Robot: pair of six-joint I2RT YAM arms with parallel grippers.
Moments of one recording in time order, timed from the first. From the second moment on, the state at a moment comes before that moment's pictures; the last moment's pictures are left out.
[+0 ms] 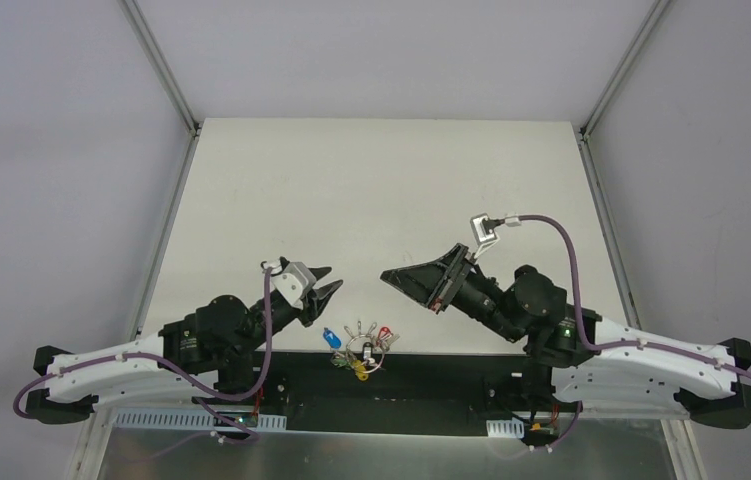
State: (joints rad) left arm -1.33 0.42 0.54 -0.09 -0.52 0.15; right arm 1.35 0.77 0.80 0.15 0.28 1.13
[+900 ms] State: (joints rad) left arm -1.33 0.32 0.58 -0.45 -0.66 -0.22; right arm 1.36 1.11 0.49 -0.28 0.29 1.40
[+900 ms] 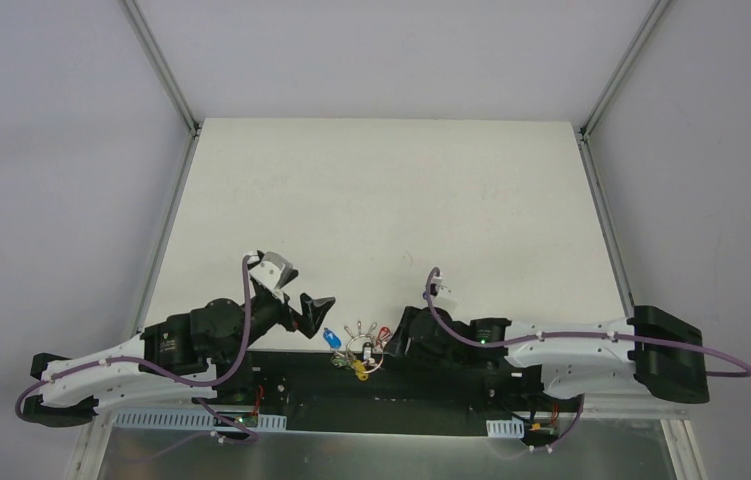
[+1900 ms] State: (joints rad) left arm -1.33 0.31 0.58 -0.50 -0.66 -0.26; right arm 1.37 1.42 0.55 -0.03 0.20 1.43
